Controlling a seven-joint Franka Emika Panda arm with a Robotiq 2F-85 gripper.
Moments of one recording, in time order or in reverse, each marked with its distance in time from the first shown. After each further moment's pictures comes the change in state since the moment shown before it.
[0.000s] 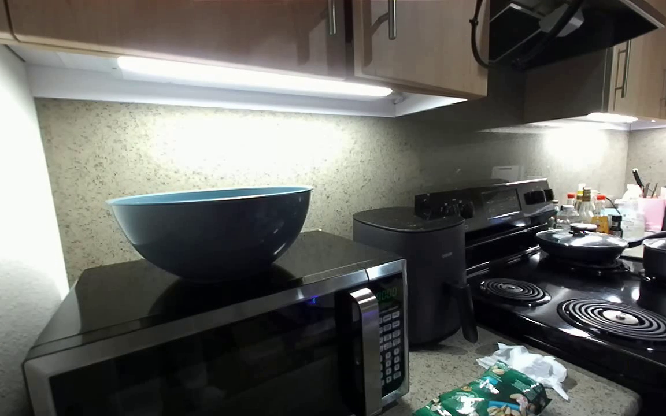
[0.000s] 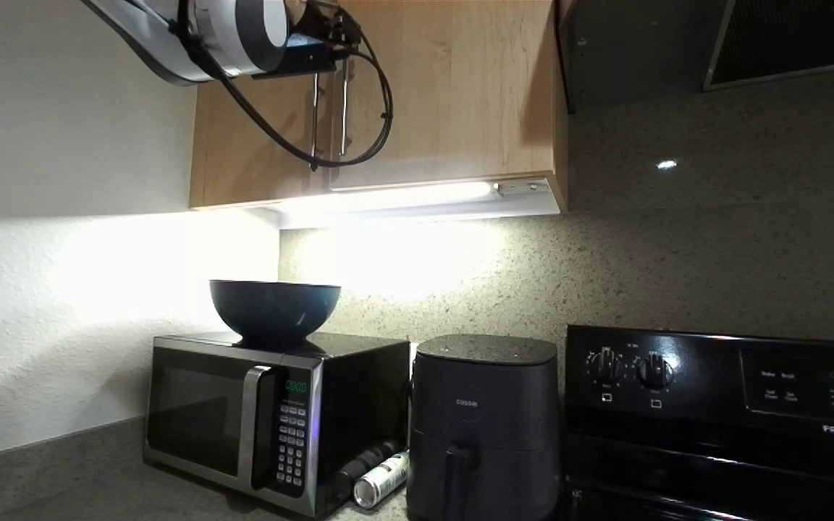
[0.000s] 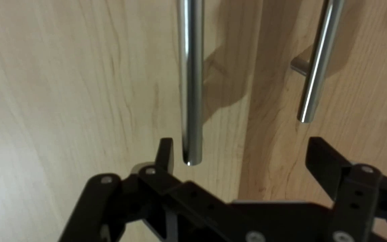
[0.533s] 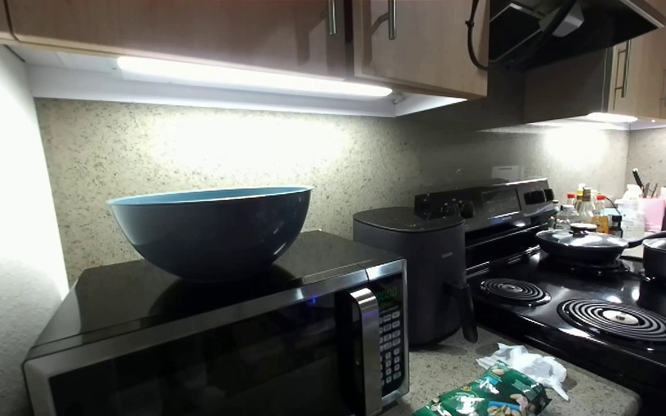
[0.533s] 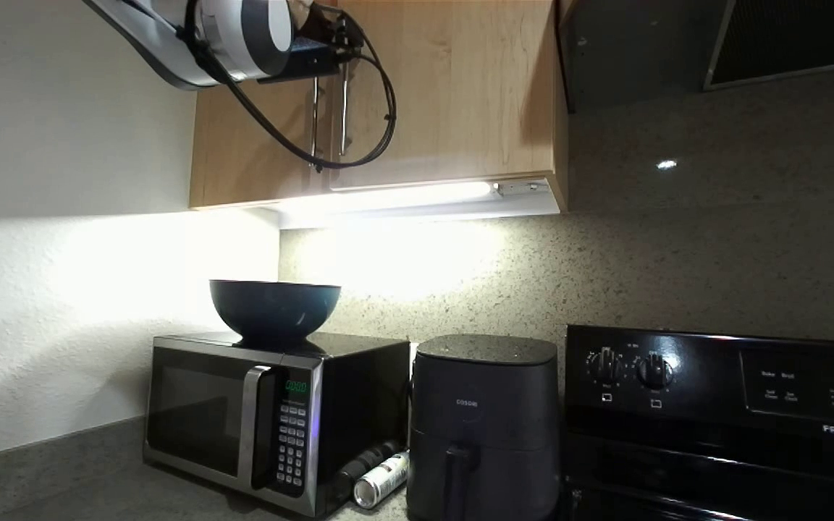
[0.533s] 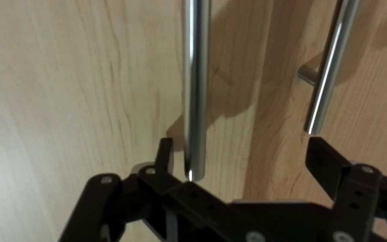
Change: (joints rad) arm -0.025 0.029 0.018 0.020 -0.002 0.003 -0.008
